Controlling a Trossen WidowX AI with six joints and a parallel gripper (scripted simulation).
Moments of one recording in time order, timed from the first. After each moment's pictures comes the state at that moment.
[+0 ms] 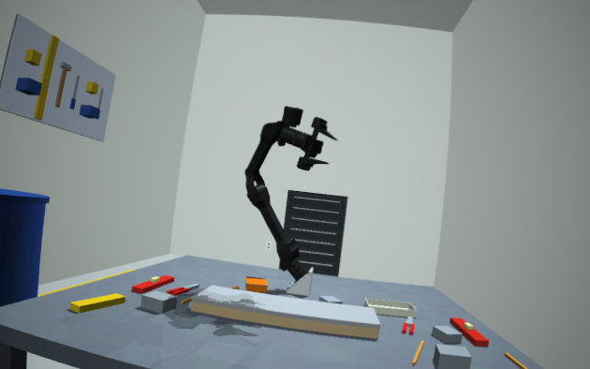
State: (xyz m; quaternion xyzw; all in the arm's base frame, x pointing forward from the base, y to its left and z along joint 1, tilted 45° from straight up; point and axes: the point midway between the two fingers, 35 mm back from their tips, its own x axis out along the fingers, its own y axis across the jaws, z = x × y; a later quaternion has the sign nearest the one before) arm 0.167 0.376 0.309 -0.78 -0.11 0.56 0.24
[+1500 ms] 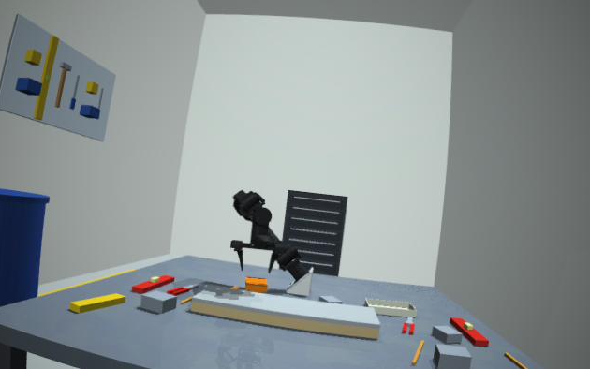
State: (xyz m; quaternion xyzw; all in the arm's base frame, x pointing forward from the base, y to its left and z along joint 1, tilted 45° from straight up) arm 0.209 -0.042 0.154 -0.38 0.63 -0.15 0.66
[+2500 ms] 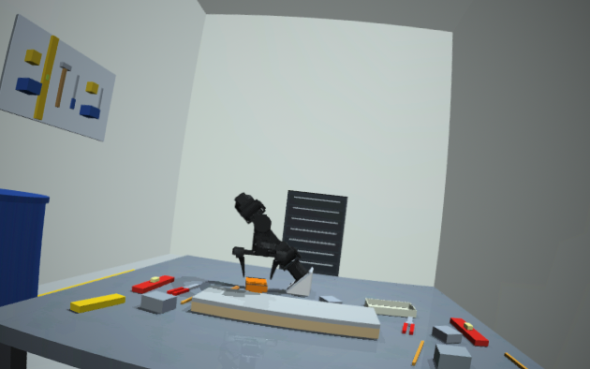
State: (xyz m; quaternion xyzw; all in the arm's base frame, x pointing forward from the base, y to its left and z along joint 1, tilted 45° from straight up) arm 0.200 -0.055 0.133 -0.37 0.63 -0.15 0.66
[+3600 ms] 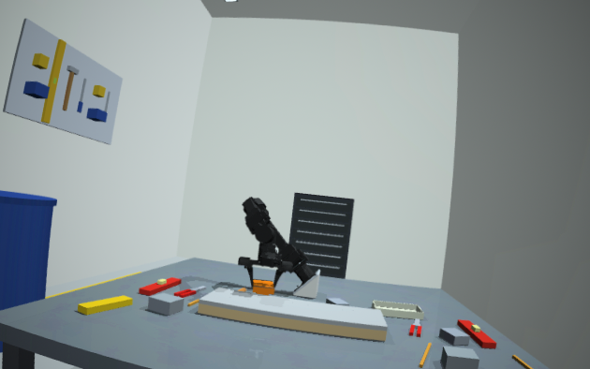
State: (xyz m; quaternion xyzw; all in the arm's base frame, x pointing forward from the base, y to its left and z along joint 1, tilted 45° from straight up) arm 0.200 -0.076 0.114 -0.38 0.63 -0.16 0.66
